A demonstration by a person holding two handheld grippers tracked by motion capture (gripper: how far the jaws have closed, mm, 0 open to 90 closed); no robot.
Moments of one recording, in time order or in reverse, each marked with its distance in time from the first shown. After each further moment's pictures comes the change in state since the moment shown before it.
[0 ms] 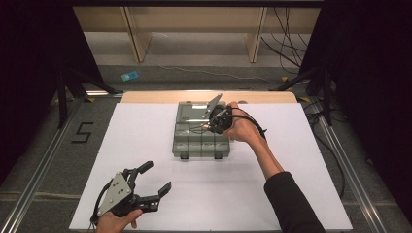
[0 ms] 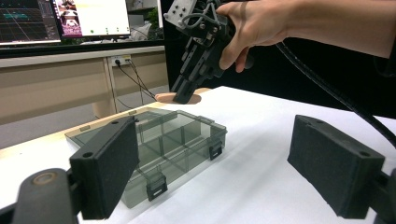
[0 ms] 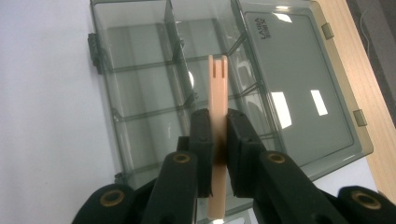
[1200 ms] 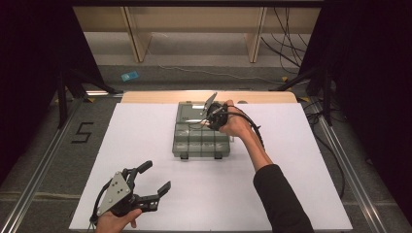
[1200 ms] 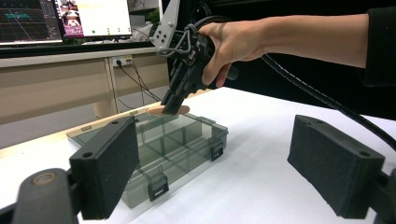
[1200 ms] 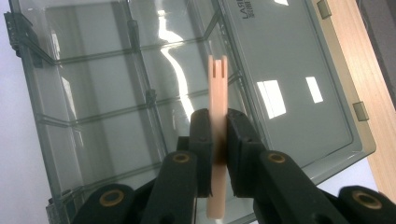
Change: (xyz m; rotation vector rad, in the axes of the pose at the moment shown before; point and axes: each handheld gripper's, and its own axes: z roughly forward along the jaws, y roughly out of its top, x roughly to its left) left arm 0.001 0.000 0.000 -0.002 0.005 -0.006; right arm -0.022 -0.001 0.035 0.055 -0.017 0.023
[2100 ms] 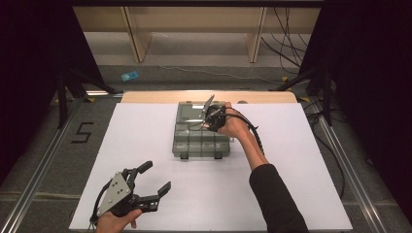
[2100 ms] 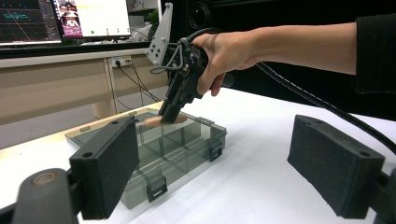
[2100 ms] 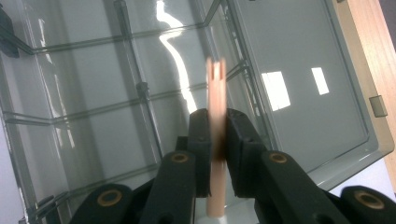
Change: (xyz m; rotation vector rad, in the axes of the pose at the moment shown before) left arm -0.001 0.001 0.000 -0.007 -0.005 -0.001; right arm -0.001 -0.001 0.018 0.038 0.006 0.005
